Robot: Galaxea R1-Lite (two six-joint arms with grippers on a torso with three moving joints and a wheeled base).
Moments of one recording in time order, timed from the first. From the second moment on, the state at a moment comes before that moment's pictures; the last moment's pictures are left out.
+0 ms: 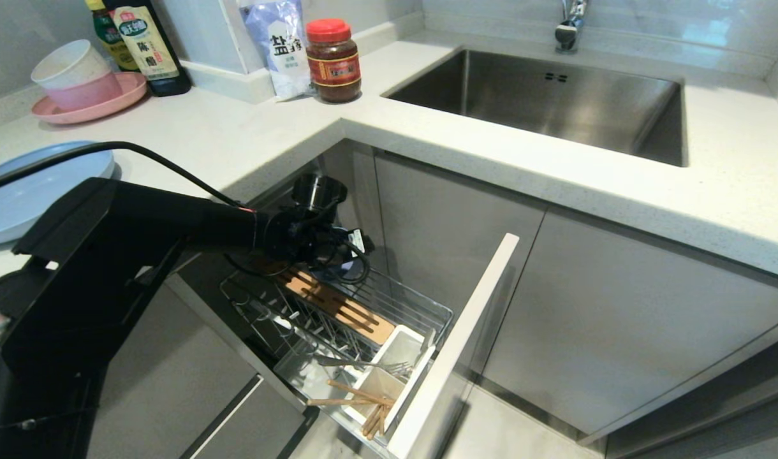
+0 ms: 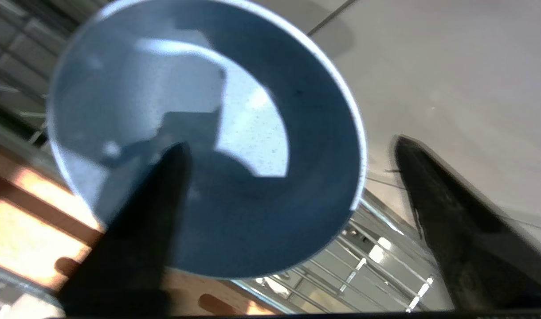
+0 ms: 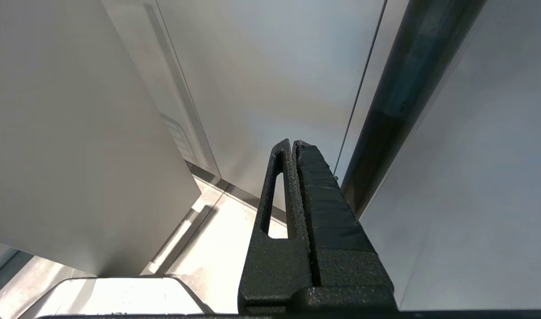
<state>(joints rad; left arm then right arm) -0.40 2.24 -1.70 0.07 0.16 -0.41 0.00 0.00 0.00 0.00 0.00 0.02</state>
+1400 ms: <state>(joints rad) -0.46 2.13 -1.64 0.08 0.16 -0.45 0.00 0.00 0.00 0.00 0.00 0.02</state>
